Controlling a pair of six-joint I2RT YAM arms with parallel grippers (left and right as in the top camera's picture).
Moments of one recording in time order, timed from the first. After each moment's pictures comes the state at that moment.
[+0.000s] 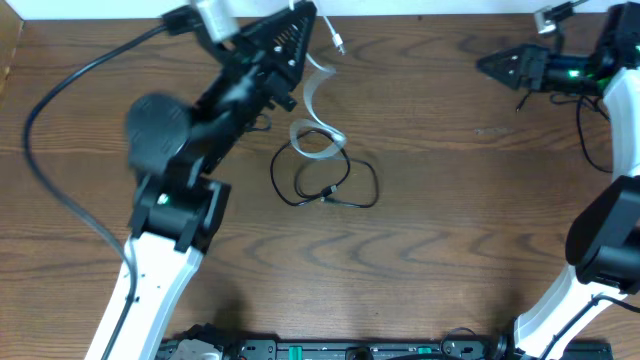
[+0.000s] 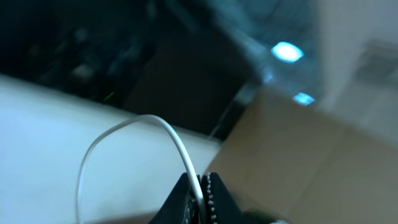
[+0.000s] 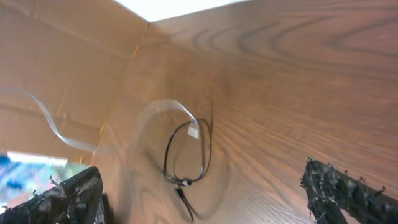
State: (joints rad) left arm -0.31 1.17 1.21 0.38 0.40 -0.77; right arm -0.25 2.01 1.80 -0.96 -1.13 -0.21
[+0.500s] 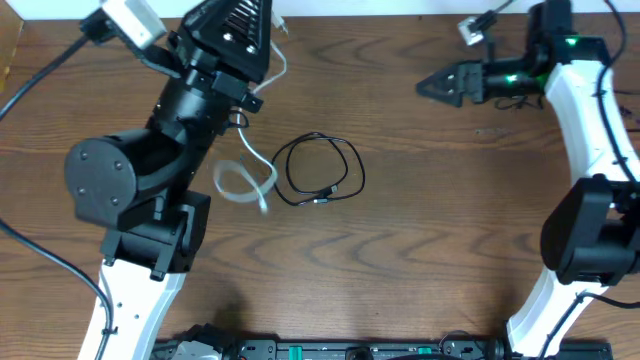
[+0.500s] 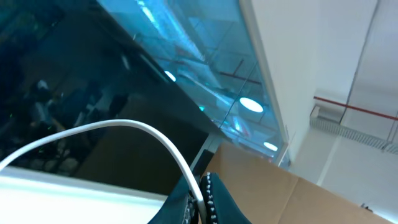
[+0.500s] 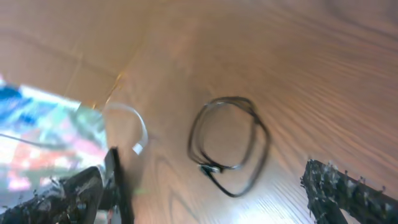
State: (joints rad) left arm -0.31 1.13 1.31 0.46 0.32 -0.88; right arm -0.02 2.01 1.80 -1.04 -1.12 -0.34
